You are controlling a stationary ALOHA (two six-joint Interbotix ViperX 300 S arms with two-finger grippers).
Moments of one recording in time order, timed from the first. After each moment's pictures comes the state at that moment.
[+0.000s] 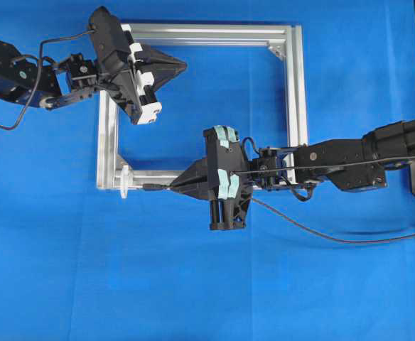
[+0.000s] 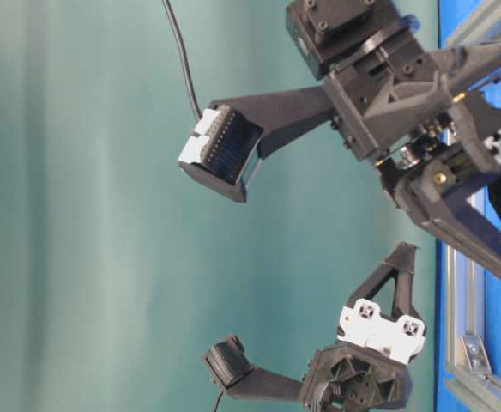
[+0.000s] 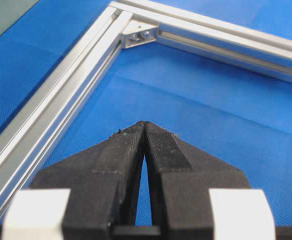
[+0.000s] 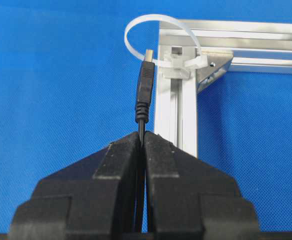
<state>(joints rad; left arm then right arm) 0.29 0.13 0.85 -0.09 -0.72 0.00 0.09 0.23 0.61 0.08 -0.39 0.12</state>
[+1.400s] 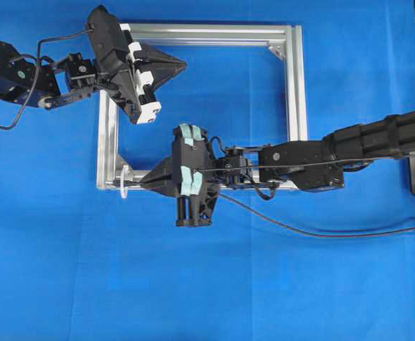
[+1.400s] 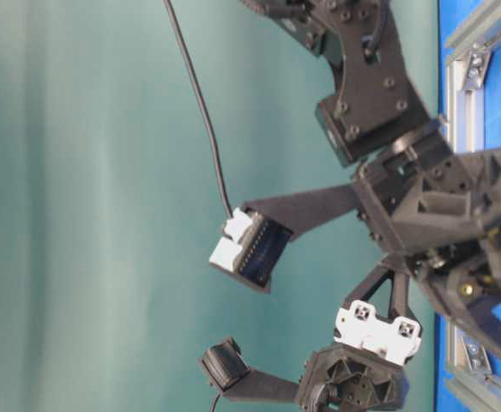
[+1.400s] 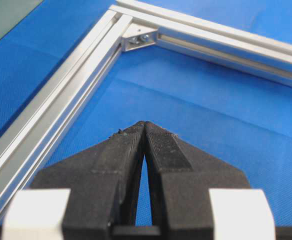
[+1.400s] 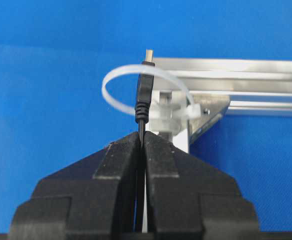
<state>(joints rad) 0.29 0.12 0.86 -0.09 -0.72 -0.01 0.07 0.38 0.42 0.08 -0.39 0.12</state>
